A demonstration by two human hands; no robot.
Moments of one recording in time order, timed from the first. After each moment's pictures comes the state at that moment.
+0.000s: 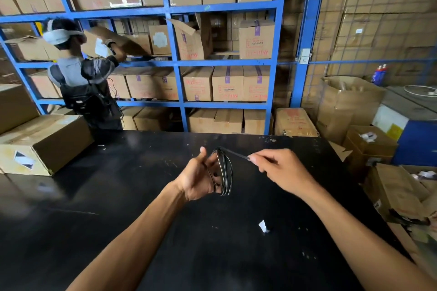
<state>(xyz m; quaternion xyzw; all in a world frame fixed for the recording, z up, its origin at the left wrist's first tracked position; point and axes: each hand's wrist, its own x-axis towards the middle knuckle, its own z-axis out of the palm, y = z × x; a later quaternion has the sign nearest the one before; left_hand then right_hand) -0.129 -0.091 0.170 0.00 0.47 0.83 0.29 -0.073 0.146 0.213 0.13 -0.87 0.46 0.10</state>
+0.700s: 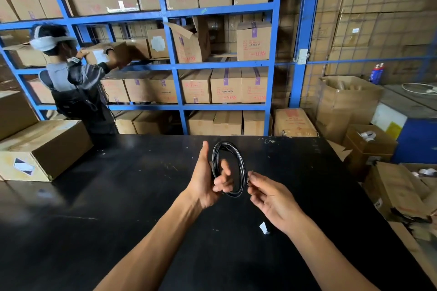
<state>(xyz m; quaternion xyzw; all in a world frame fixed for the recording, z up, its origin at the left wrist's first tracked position) -0.104 -0.060 0.189 0.06 0.45 0.86 0.25 -0.054 0.118 0.156 -0.08 -0.46 0.88 -0.08</state>
